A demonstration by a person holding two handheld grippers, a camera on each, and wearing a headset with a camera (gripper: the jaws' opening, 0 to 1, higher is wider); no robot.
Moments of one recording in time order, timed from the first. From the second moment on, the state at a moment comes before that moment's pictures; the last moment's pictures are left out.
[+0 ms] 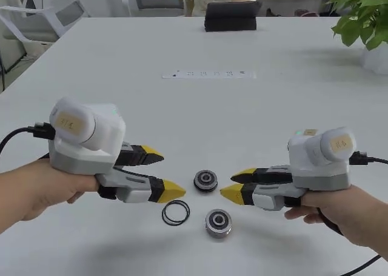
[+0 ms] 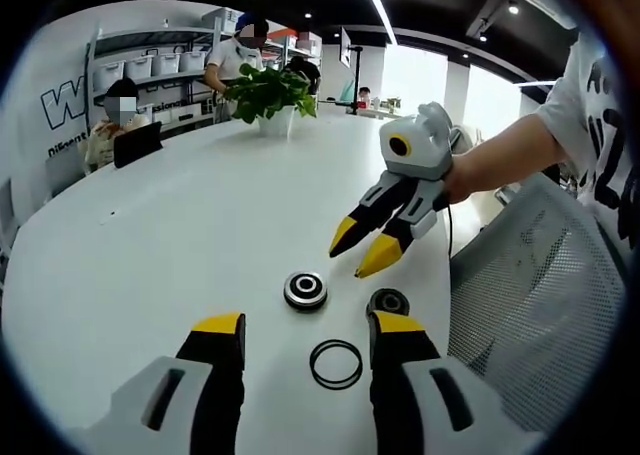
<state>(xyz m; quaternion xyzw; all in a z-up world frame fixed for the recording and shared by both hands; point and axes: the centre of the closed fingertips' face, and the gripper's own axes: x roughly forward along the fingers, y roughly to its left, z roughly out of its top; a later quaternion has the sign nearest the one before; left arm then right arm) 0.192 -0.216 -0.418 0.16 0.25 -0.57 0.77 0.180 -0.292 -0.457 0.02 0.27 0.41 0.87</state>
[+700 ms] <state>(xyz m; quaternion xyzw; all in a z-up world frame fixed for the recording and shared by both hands) 0.196 -0.235 -0.431 0.16 0.25 -0.58 0.76 0.186 -0.287 -0.467 -0.01 0.27 0.41 0.87</state>
